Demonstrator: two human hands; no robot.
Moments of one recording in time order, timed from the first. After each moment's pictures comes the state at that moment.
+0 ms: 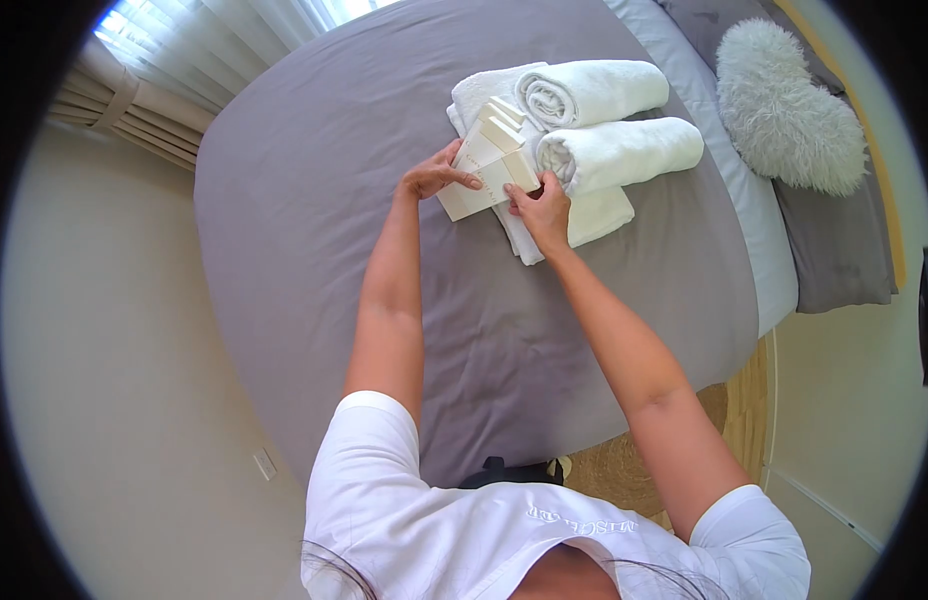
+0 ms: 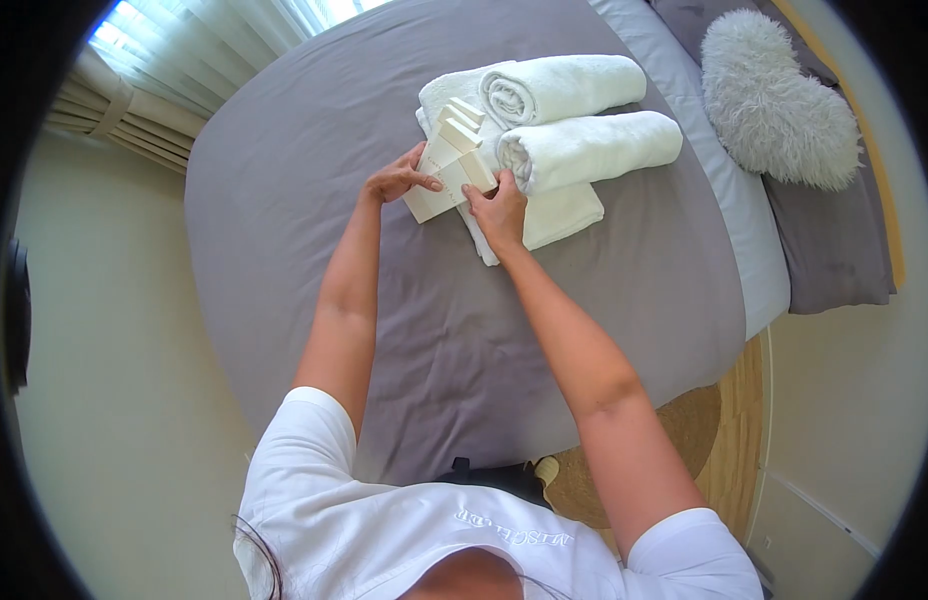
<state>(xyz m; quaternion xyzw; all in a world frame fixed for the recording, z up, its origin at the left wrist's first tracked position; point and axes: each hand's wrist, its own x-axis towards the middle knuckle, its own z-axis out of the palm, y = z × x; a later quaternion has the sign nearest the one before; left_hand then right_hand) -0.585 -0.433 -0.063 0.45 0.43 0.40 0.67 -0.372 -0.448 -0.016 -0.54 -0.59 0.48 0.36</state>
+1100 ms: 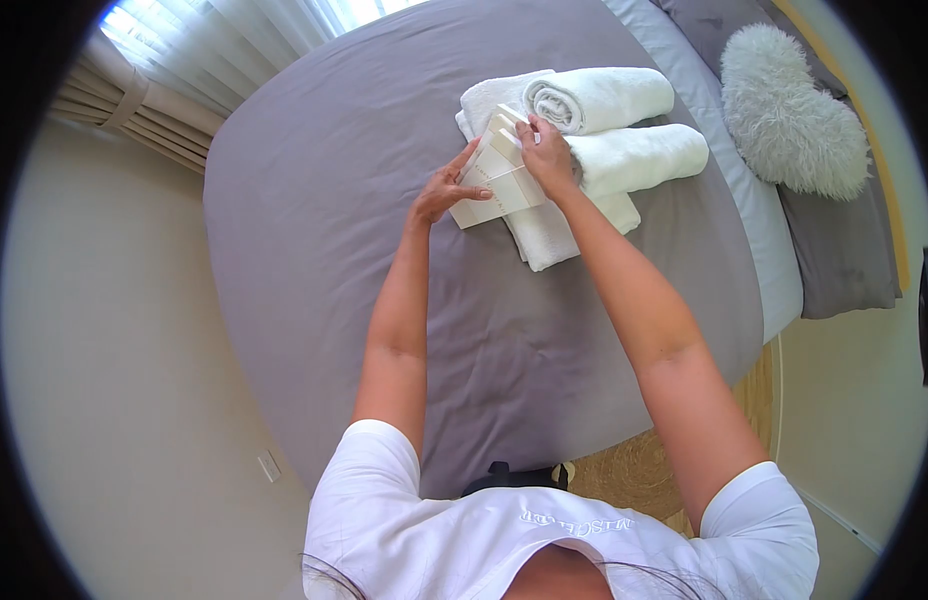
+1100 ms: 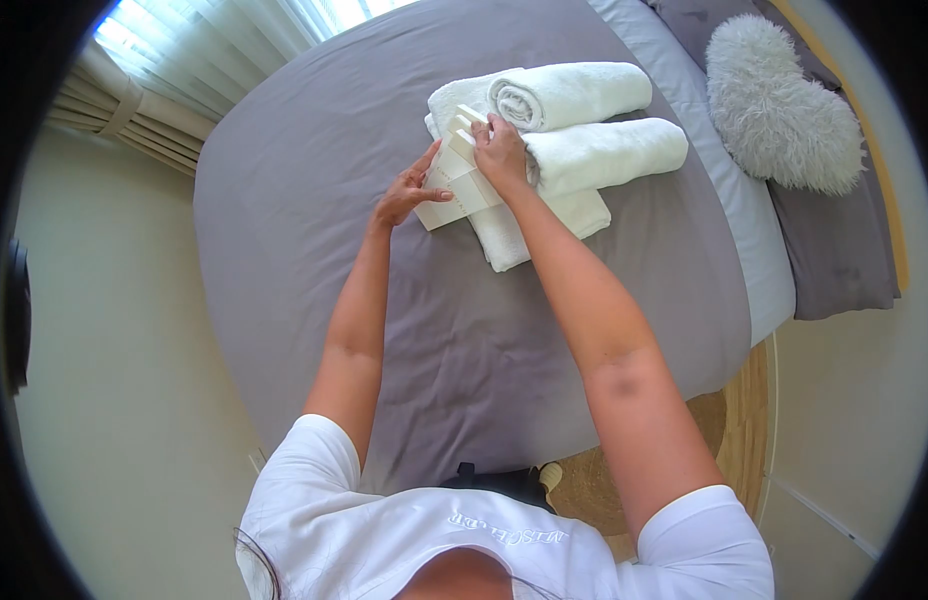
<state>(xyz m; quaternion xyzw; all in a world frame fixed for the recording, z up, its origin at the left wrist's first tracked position) -0.565 -0.464 -0.051 0.43 0.44 0.53 0.59 -0.406 -0.375 0.006 -0.52 -0.73 0.29 0.34</state>
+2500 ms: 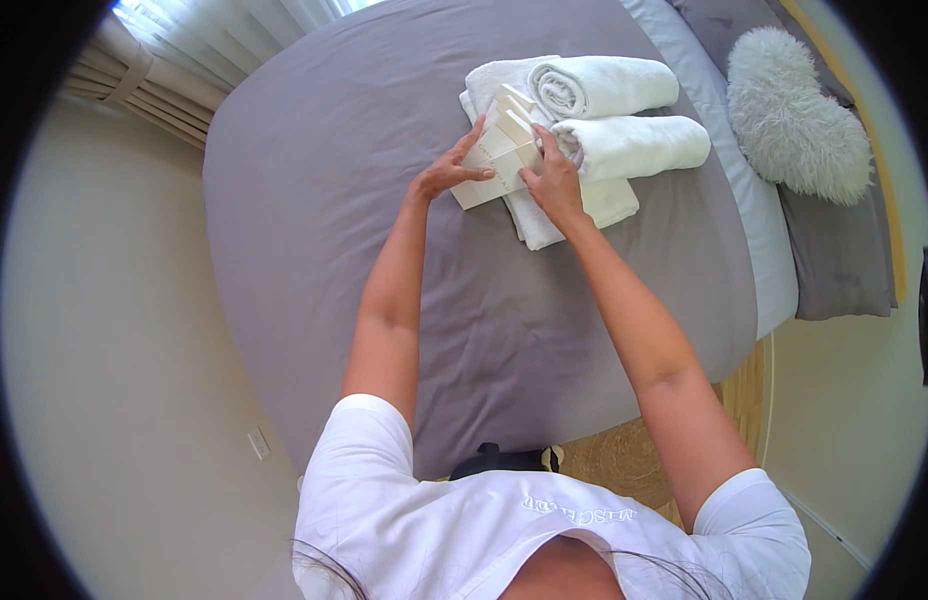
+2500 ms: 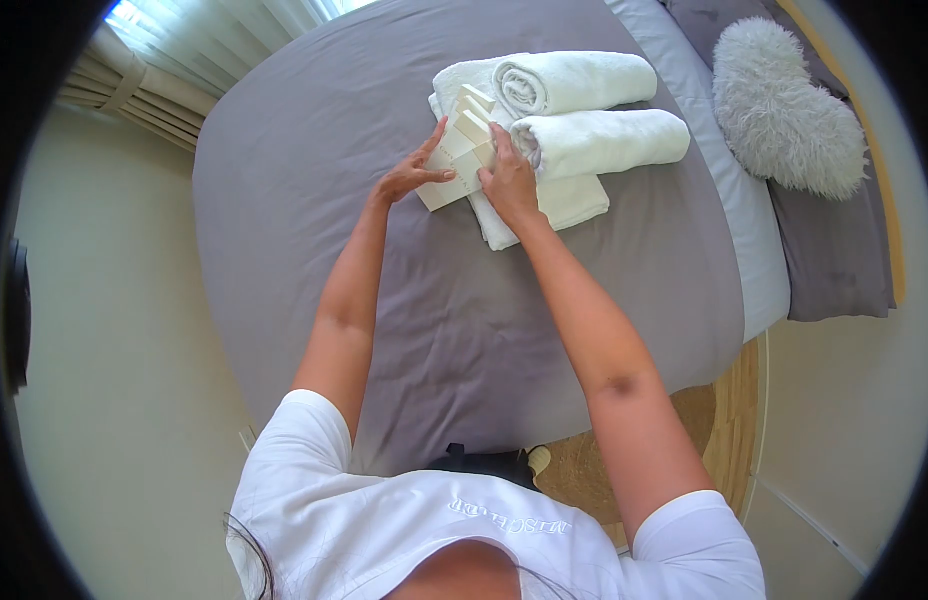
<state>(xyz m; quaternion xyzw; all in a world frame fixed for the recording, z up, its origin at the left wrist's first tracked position) -0.565 -0.466 -0.046 0.54 0.48 0.44 0.53 -0.368 -0.435 0.015 -0.45 -0.80 0.29 0.27</state>
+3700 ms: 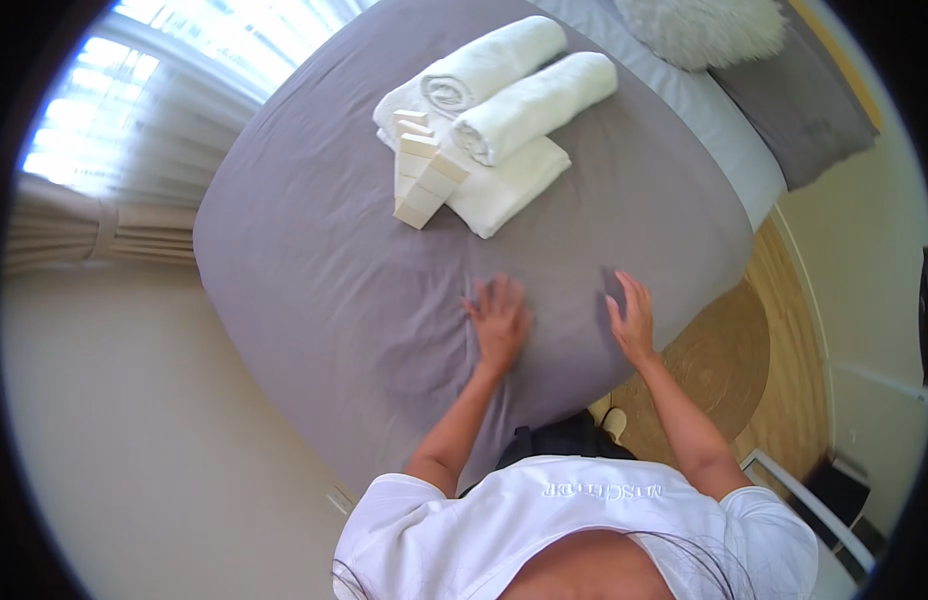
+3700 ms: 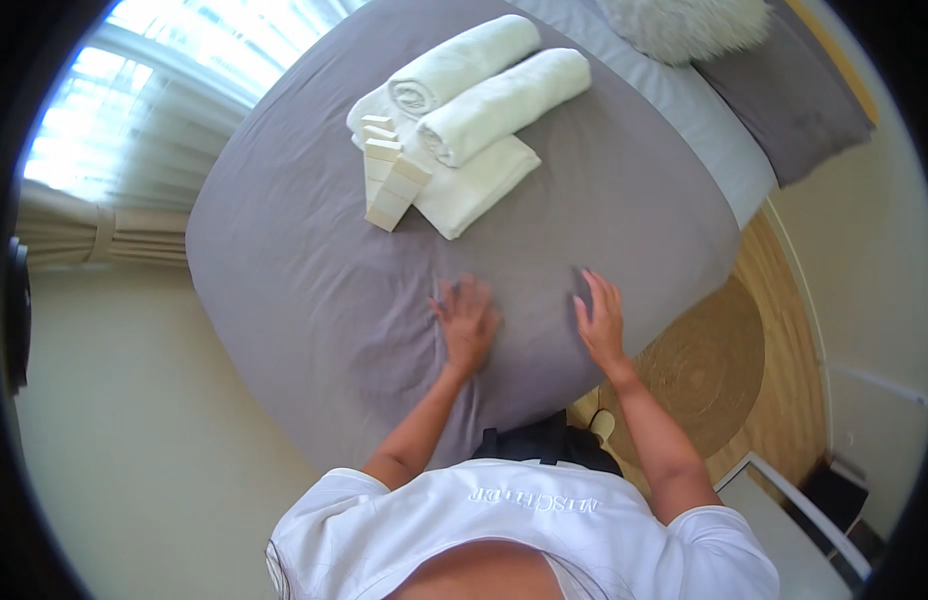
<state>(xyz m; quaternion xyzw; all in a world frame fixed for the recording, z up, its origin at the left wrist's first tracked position) -0.361 -0.685 -0.086 0.70 0.67 0.23 0.11 -0.124 -0.648 -0.013 -0.60 -0.72 0.19 0.29</state>
